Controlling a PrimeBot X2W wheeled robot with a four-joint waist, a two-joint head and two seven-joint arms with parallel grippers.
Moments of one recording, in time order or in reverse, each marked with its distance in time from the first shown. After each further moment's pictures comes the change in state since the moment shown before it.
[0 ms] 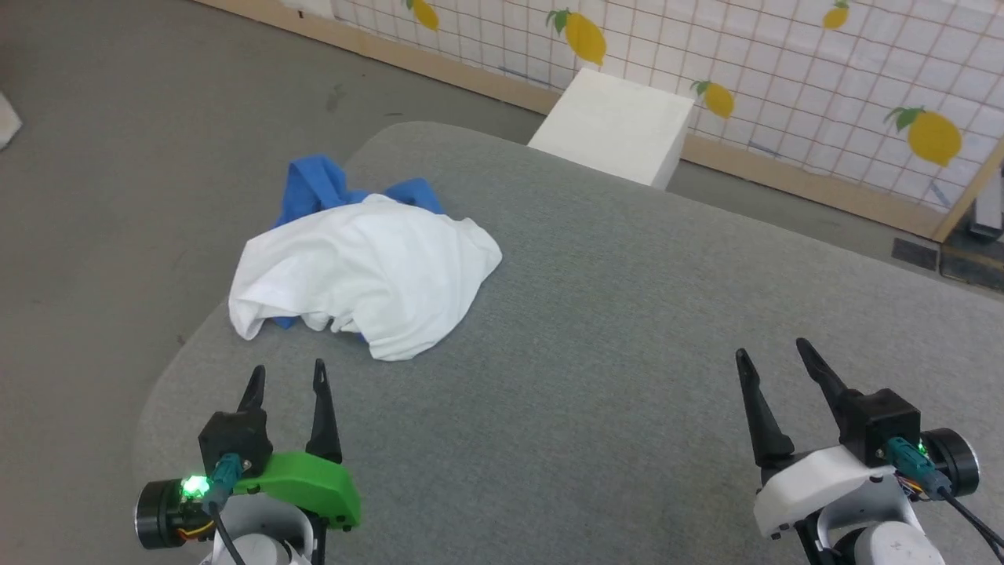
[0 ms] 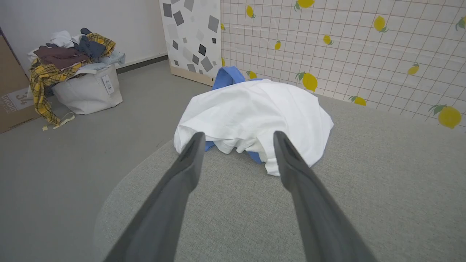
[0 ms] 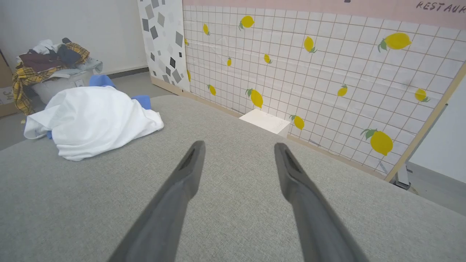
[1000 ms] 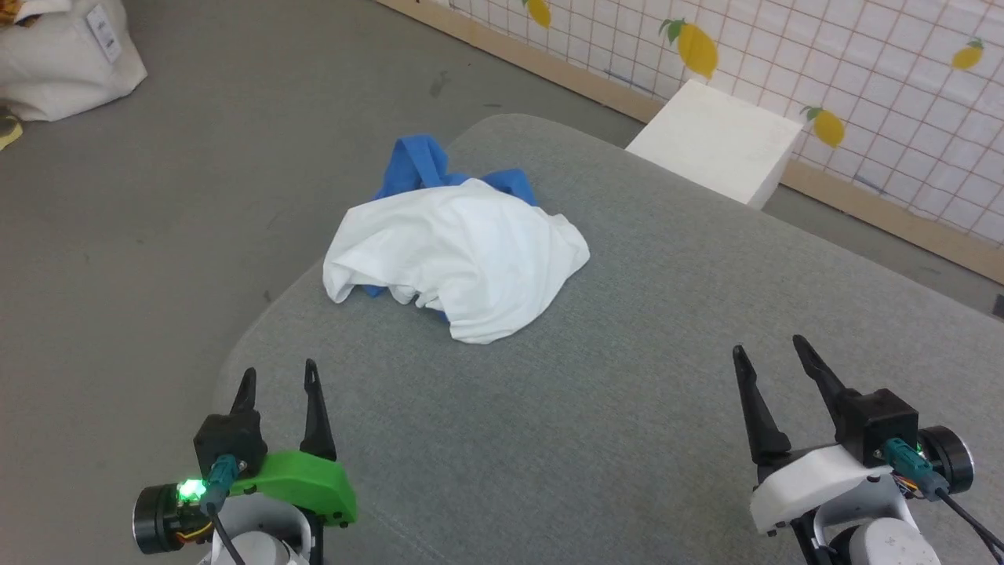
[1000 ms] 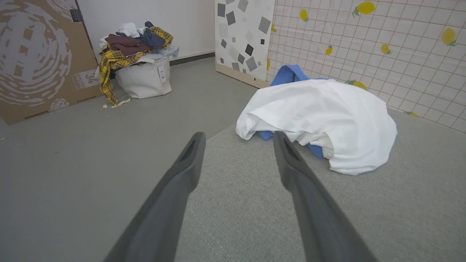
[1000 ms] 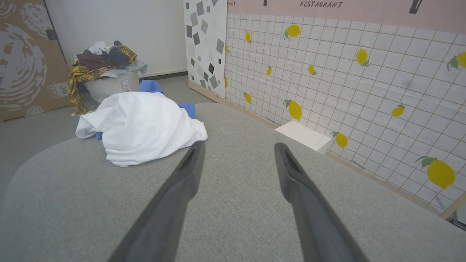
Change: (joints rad) left arm -0.020 0.032 -0.042 0.048 -0.065 0.063 -0.048; right arm -0.016 0.001 0.006 0.034 0.007 0.000 -0.040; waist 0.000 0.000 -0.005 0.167
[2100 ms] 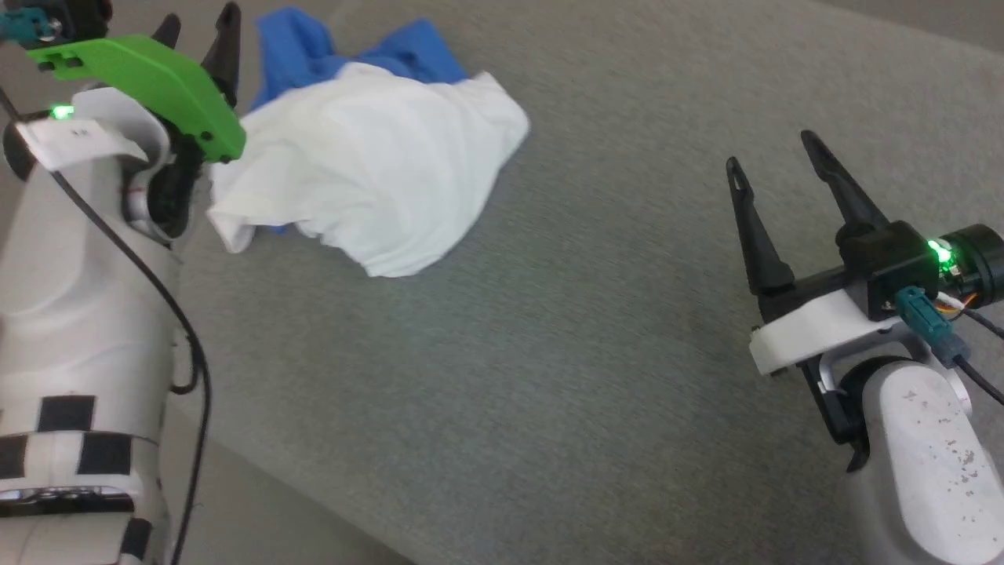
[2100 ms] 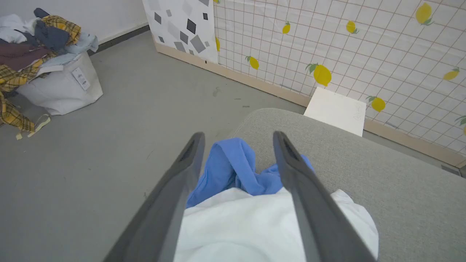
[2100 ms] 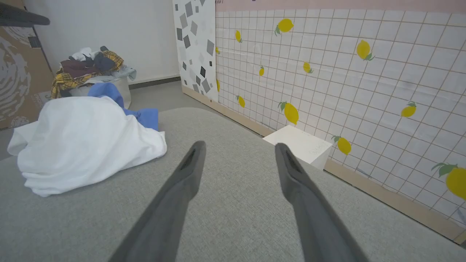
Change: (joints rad) left arm -0.874 0.148 0.036 0.456 -0.282 -0.268 0.383; right arm -0.305 -0.054 0.084 -0.142 -0.105 0.000 0.088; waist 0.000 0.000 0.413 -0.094
